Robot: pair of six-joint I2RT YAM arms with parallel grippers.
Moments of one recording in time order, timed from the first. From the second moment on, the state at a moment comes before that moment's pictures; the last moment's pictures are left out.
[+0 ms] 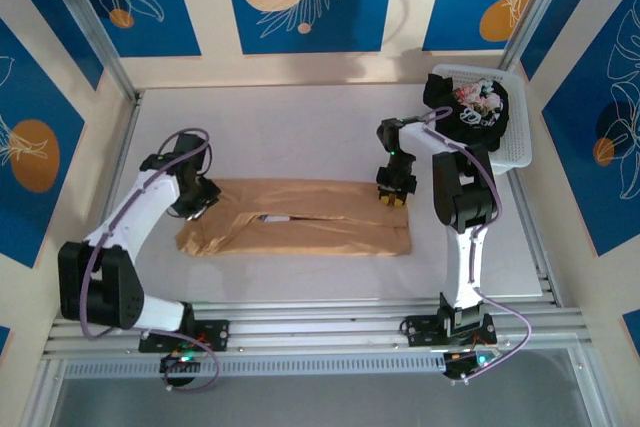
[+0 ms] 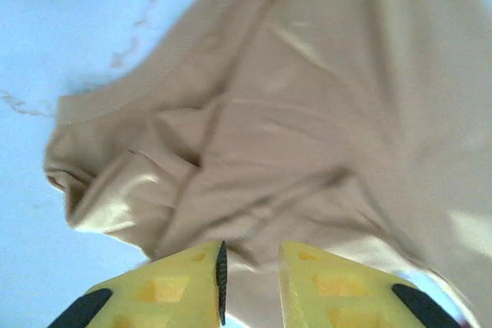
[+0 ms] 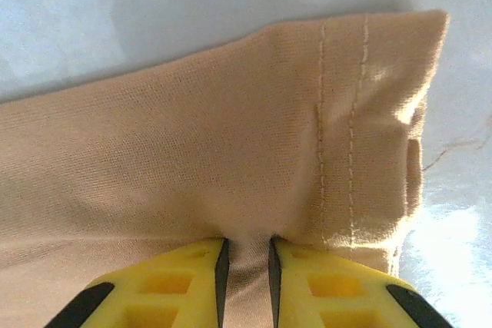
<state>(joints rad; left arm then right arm) -0.18 1.39 1.07 -1.01 -0.02 -0.95 0.26 2.10 1.54 -1.19 -0.06 0.58</state>
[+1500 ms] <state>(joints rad) -0.30 2.81 2.68 -0.59 0.33 -1.03 0.60 1.84 1.20 -0.93 -0.50 1.19</state>
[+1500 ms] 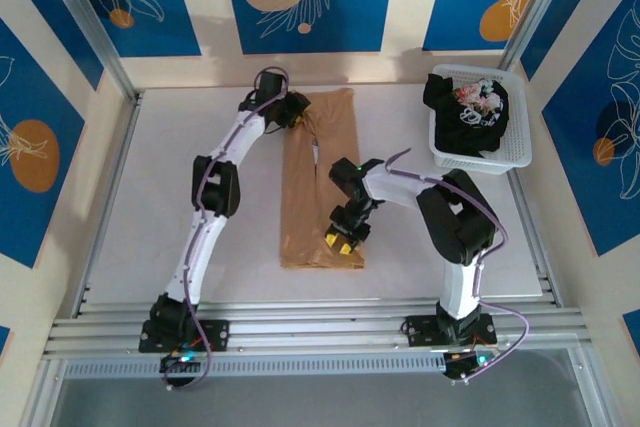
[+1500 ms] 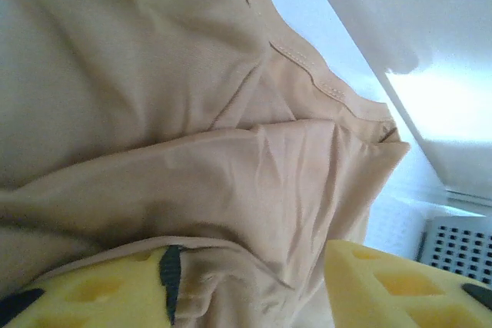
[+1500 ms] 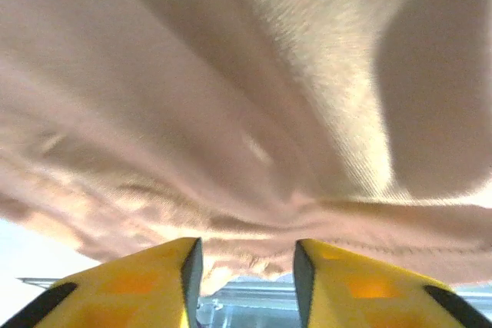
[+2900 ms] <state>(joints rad) -0.61 1.68 0.91 -0.82 0.52 -0.83 0.43 1.73 0.89 -0.89 -0.65 0.69</state>
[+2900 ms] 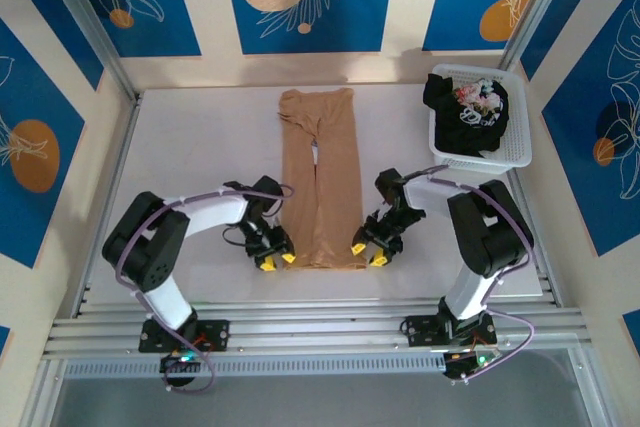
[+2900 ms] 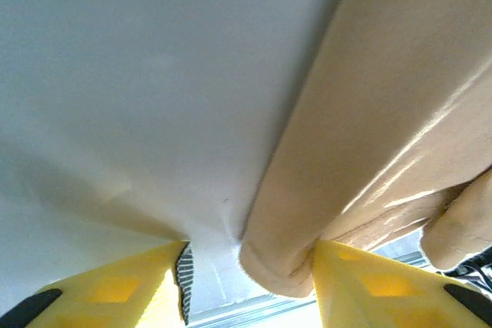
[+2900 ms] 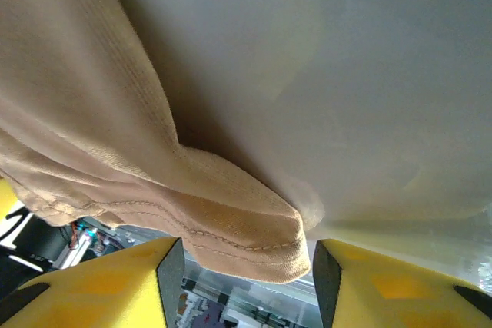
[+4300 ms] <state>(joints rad) -0.56 1.59 1.13 -0.79 0.45 -0.94 0.45 1.80 1.29 -1.14 -0.62 0.70</state>
